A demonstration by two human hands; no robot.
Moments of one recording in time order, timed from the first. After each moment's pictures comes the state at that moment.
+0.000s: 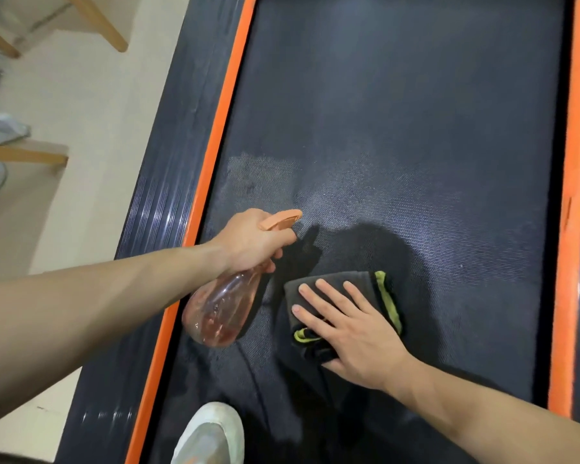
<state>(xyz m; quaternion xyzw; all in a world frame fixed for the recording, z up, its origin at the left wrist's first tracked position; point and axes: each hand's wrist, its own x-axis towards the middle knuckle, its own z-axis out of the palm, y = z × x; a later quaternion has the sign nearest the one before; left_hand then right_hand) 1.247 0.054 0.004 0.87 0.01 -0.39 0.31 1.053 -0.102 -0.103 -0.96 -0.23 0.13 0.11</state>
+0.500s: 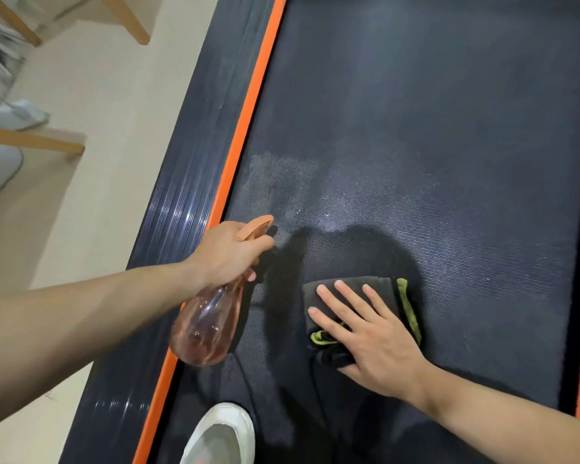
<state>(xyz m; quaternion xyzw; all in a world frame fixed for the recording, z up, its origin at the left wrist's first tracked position) 1.244 0.116 0.002 0.88 0.07 -0.35 0.31 1.059 -0.099 -0.103 -0.96 -0.23 0.09 0.10</state>
